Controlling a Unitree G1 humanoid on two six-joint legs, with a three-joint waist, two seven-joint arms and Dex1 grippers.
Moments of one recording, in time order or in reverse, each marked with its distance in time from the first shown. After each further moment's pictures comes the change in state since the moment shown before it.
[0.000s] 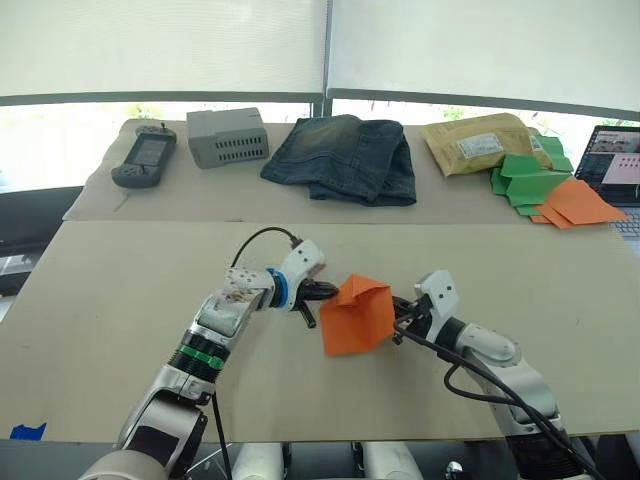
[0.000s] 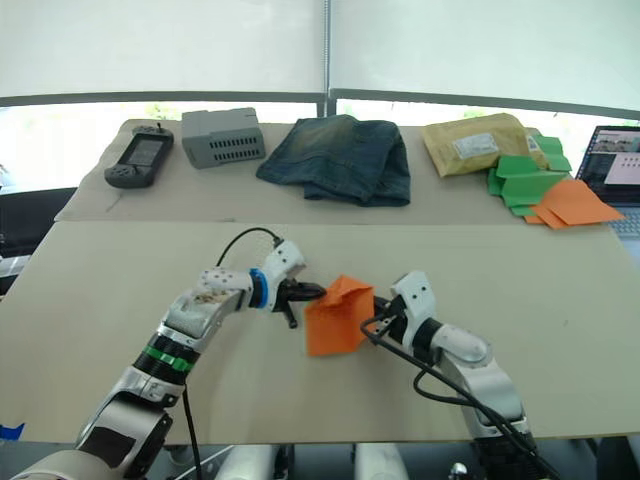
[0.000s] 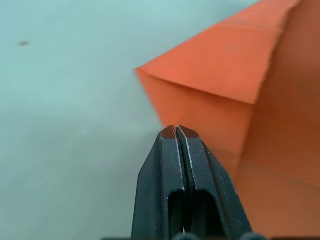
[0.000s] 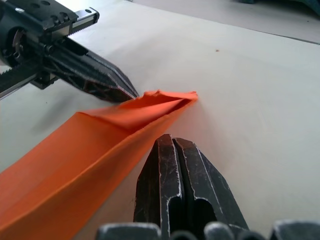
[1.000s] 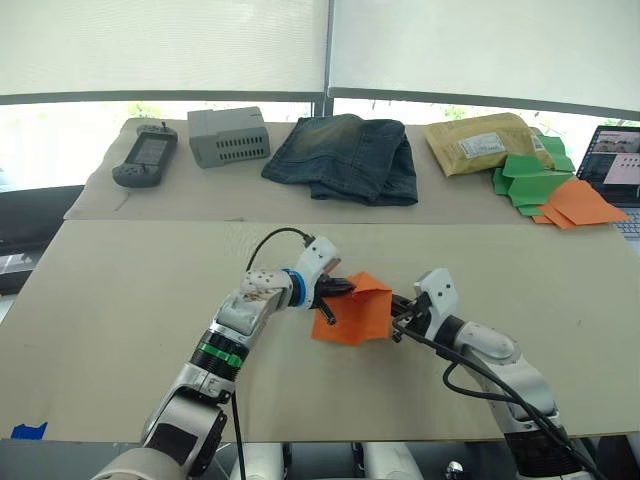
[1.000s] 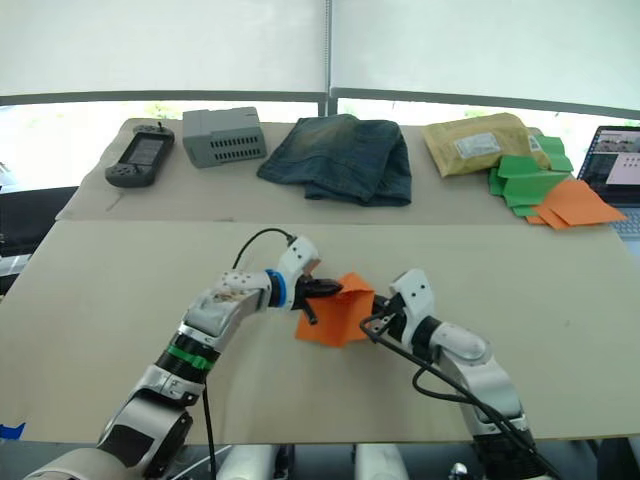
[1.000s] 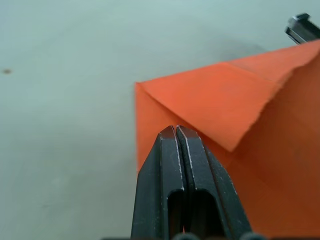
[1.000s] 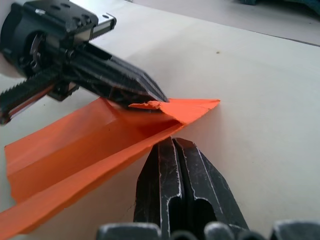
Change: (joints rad) left arm -0.033 -0.097 0.025 0.047 -0.036 0.001 0.092; right arm -0.012 0.002 0.003 0.010 -0.007 0.000 0.000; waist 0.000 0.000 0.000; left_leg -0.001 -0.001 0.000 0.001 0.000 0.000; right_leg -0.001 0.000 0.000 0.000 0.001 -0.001
